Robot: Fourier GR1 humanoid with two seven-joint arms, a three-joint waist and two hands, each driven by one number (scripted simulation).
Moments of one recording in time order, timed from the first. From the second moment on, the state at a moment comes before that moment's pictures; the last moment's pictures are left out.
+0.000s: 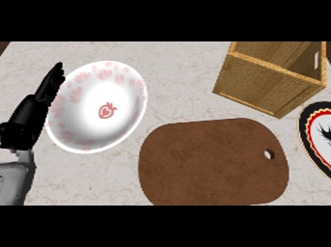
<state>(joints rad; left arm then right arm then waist) -0.24 0.27 0.07 -1.54 -0.15 -0.09 0.01 -1.18 -0.75 -0.34 -0.87 0.42 0.42 0.17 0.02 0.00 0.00</state>
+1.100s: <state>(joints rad) -0.22 0.26 0.09 -1.56 -0.15 -0.11 0.01 -1.28 -0.67 -0.05 -0.67 0.67 0.50 0.26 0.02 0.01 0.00</state>
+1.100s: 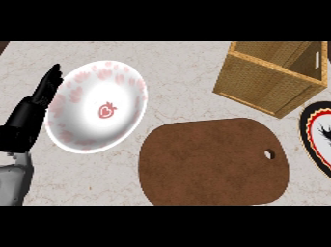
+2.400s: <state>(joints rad) -0.22 0.26 0.11 -1.55 -0.16 -0.12 0.00 -1.29 -0.74 -0.48 -0.53 0.43 0.17 0.27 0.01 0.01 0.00</state>
